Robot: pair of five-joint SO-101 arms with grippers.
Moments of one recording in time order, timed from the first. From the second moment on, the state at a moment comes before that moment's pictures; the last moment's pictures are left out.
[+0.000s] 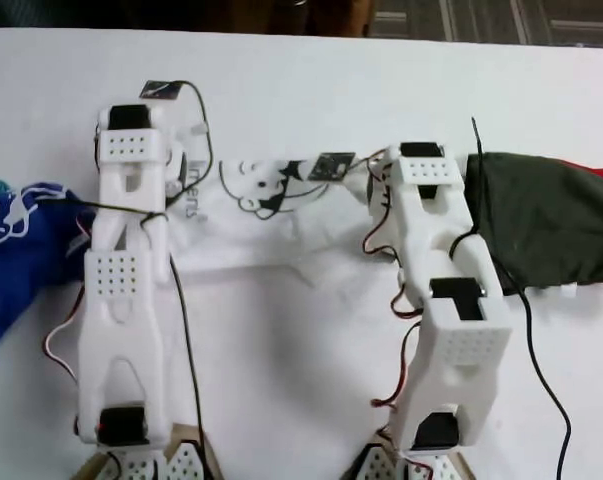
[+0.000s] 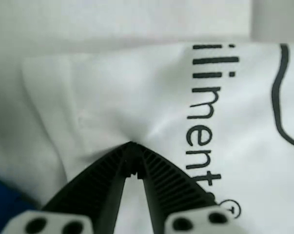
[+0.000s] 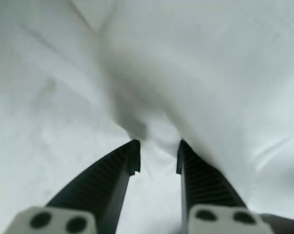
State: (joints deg) left arm -11.1 70.3 -74.0 99.7 -3.2; right arm -4.8 27.6 -3.9 79.5 66.4
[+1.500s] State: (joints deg) left arm -11.1 70.3 -74.0 99.7 -3.2; right arm -8.0 12.1 -3.7 72.0 66.4
